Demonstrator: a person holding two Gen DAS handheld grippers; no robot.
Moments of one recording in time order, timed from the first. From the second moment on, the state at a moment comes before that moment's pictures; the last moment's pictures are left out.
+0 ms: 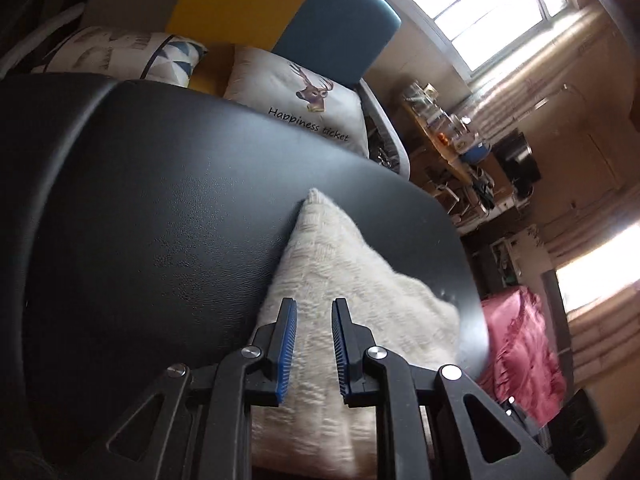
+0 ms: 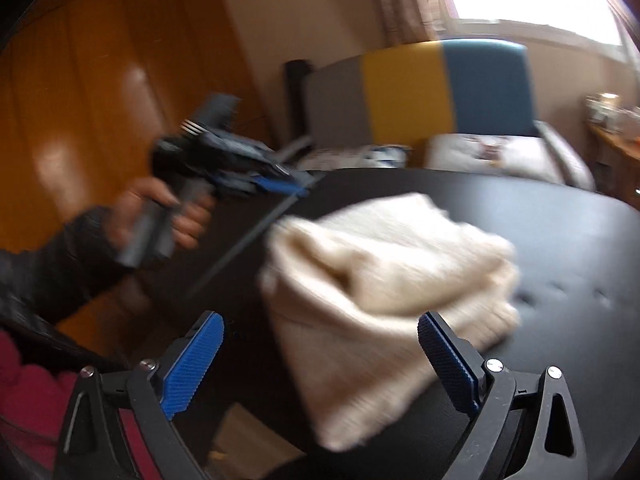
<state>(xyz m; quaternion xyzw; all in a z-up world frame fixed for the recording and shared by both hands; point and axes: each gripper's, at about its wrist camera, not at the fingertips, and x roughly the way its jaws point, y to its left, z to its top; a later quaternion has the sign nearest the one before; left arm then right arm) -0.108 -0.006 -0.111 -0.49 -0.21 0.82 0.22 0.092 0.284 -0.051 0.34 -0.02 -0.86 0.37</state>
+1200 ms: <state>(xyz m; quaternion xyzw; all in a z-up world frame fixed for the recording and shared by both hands) 0.032 0.139 -0.160 -0.42 0.02 0.78 0.46 0.021 0.370 -0.133 0.41 -0.36 -0.81 0.21</state>
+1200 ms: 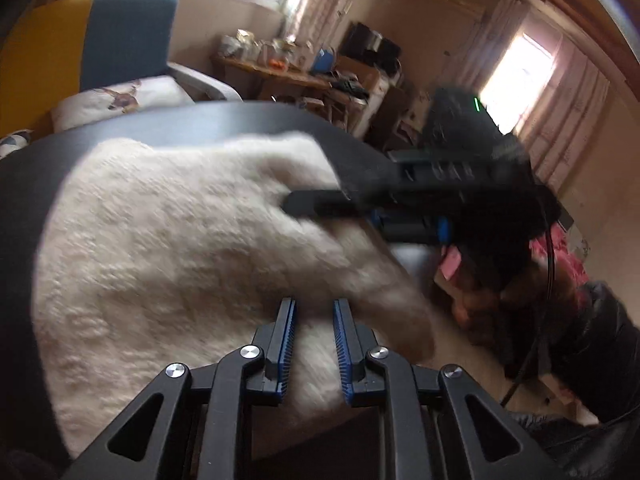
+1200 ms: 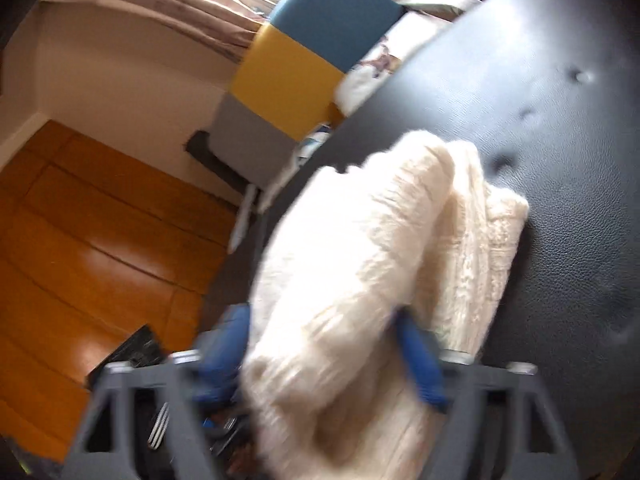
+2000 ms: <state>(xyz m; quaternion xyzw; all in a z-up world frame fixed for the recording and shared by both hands) 0.060 0.195 -0.171 -0.42 0.06 0.74 0.52 0.030 0.403 -0.099 0.40 -0.24 -0.87 0.15</state>
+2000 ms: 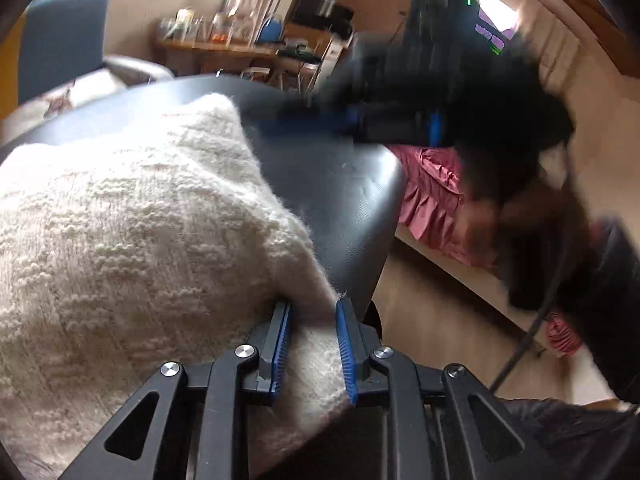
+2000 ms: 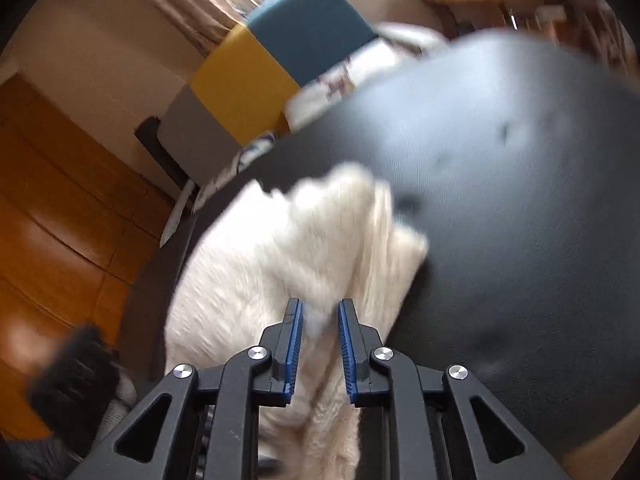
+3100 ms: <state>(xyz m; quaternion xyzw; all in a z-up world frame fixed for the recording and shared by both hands) 0.066 0.134 -0.165 -0.39 0.08 0.82 0.42 -0.167 0.219 -0.059 0.49 0.00 -0.83 0.28</state>
